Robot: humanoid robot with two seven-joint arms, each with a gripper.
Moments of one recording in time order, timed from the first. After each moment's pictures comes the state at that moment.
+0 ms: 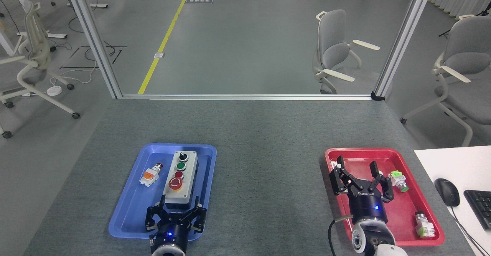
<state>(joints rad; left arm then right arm) -0.13 -0.06 -0.15 -1.19 -1.61 0.24 0.07 -0.20 -0.01 -0.07 -1.24 1.31 -0.05 -0.23</state>
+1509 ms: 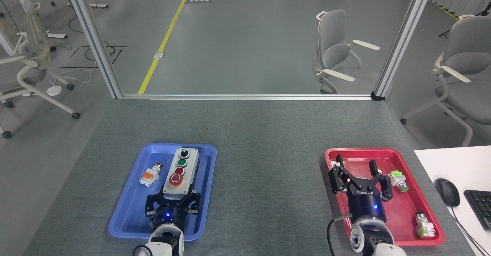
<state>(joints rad) -0.32 -0.06 -0.11 -0.92 -1.52 0.22 0.07 -0.21 0.00 -0.07 -1.25 1.31 -0.06 -0.23</state>
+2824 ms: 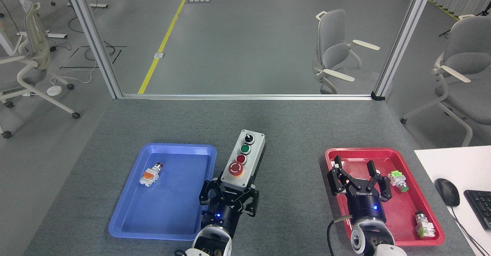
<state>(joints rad) -0.25 -0.13 -0.43 -1.20 -1.47 0.19 0.08 -0.20 -0.01 -0.07 -1.25 1.30 -0.08 -0.23</state>
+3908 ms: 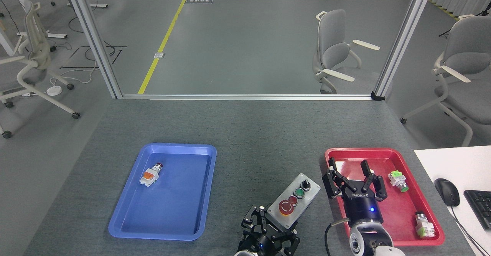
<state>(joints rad) -0.34 -0.14 -0.83 -1.00 -1.46 0.22 0.04 -0.19 -0.02 -0.04 -1.24 1.30 -0.13 -0.24</state>
